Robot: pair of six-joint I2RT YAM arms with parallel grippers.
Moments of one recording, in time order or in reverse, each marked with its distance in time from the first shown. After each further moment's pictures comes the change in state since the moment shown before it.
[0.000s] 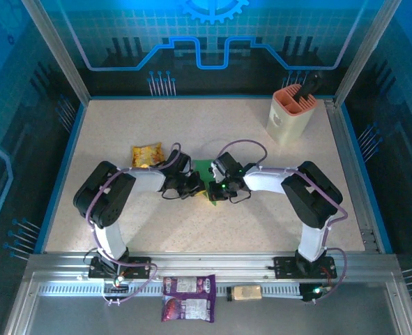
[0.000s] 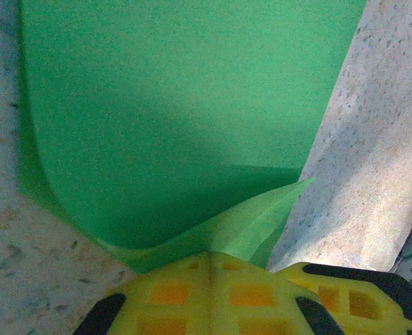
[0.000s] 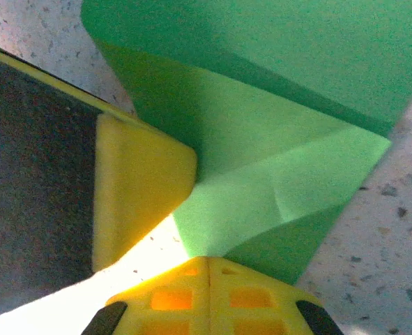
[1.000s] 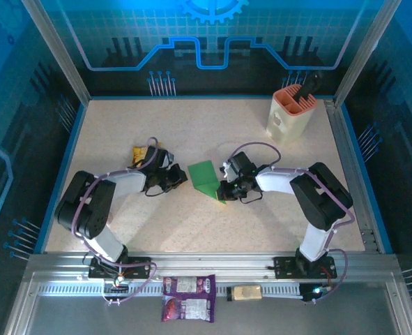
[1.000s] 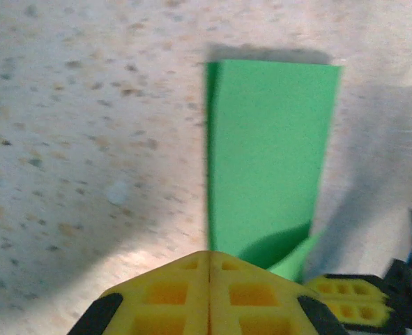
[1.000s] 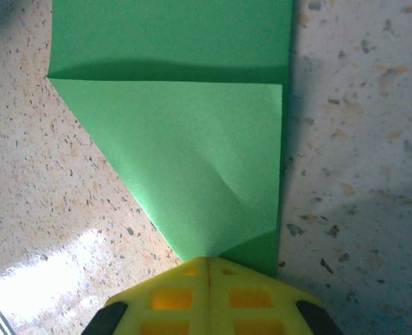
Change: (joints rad) left arm 0.161 -0.184 -0.111 0.033 -0.055 0.051; right arm -0.100 -0.059 -0.111 0.054 -0.116 -0.018
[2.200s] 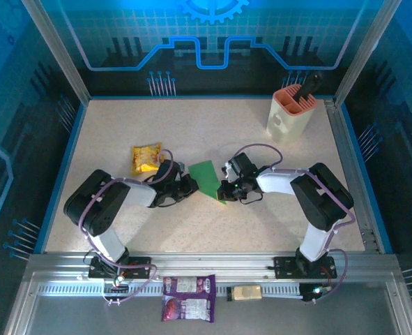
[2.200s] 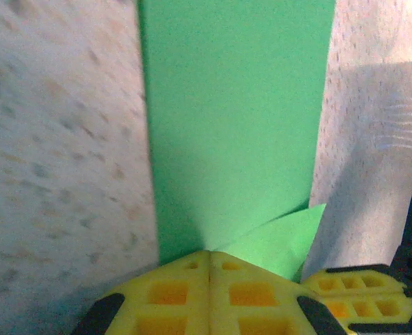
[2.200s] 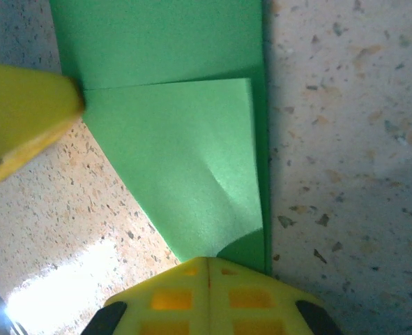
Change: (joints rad) left arm -0.146 0.081 -0.152 0.360 -0.102 -0.151; right arm -0.002 -0.005 -0.023 0.028 0.002 0.079
